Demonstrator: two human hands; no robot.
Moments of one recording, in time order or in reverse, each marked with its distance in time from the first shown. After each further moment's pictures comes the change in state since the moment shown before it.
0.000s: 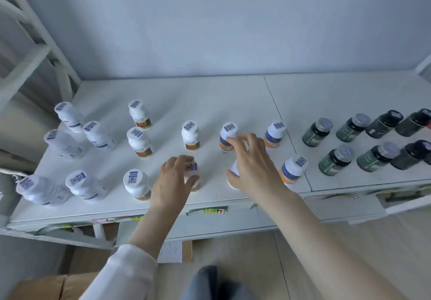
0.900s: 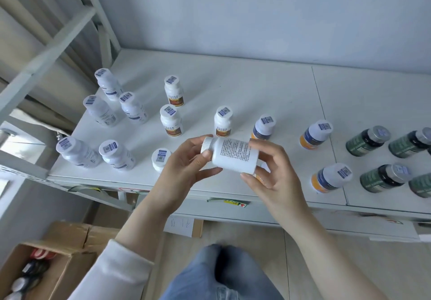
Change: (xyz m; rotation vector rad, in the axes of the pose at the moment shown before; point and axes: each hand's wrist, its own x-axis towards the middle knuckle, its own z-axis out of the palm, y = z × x) left_hand -0.018 0.003 -0.043 -1.235 -0.165 -0.164; right_hand -0.021 -0.021 0.005 1.198 -0.106 0.136
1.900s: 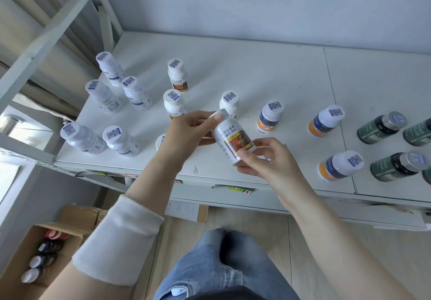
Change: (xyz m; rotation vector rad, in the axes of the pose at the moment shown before) left_hand 0.034 0.020 0.002 0.314 0.198 -0.093; right_hand 0.014 -0.002 0.008 0.133 0.097 0.492
